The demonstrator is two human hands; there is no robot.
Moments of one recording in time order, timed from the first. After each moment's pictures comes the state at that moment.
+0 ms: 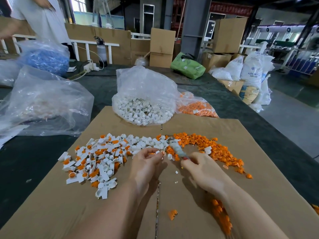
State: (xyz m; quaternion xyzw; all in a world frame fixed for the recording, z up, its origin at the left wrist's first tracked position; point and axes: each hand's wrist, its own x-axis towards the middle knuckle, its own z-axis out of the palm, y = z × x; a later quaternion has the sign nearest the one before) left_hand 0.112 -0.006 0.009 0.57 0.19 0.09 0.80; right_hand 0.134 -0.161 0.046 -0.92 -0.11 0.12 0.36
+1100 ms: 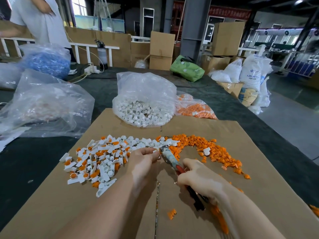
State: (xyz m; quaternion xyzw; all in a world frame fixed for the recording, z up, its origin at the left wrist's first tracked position) left_hand 0.119 0.004 0.017 0.59 0.24 0.08 0.76; right_hand 0.119 -0.156 0.061 -0.88 -0.10 0.26 0.39
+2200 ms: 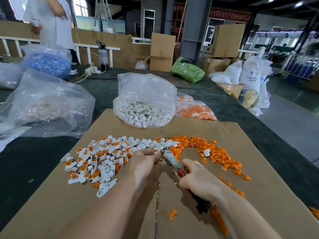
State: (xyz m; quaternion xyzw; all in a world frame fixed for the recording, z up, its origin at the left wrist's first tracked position) left_hand 0.123 0.004 0.014 0.63 0.26 0.08 0.73; right_hand 0.117 -0.154 0.060 -0.91 -0.12 0.22 0.34
